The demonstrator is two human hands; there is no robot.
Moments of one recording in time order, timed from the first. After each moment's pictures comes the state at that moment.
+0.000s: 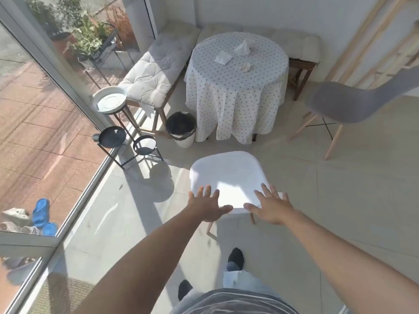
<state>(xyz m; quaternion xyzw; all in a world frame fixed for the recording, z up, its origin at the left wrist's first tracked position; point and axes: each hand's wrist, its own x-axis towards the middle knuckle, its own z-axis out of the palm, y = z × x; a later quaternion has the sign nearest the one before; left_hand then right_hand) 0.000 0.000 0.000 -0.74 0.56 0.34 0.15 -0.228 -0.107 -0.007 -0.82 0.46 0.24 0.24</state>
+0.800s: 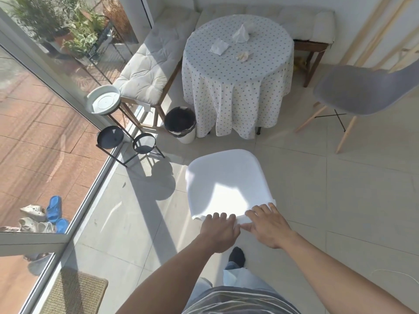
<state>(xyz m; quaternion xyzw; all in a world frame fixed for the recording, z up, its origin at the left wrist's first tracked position) -0.095 -0.026 -0.032 -0.71 0.64 0.25 0.14 -0.274 -0.135 -0.061 -0.93 0.29 0.19 0.13</state>
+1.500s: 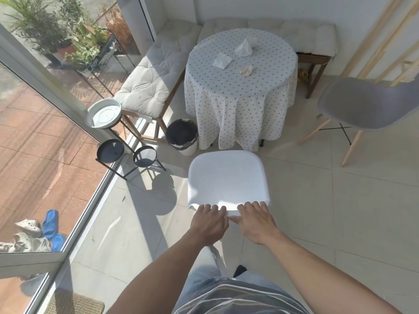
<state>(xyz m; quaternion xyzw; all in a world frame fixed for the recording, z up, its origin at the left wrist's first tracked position) -0.005 -0.090 -0.033 -0.72 0.67 0.14 0.11 -0.173 -0.184 -0.055 -0.91 0.37 0.14 0.12</state>
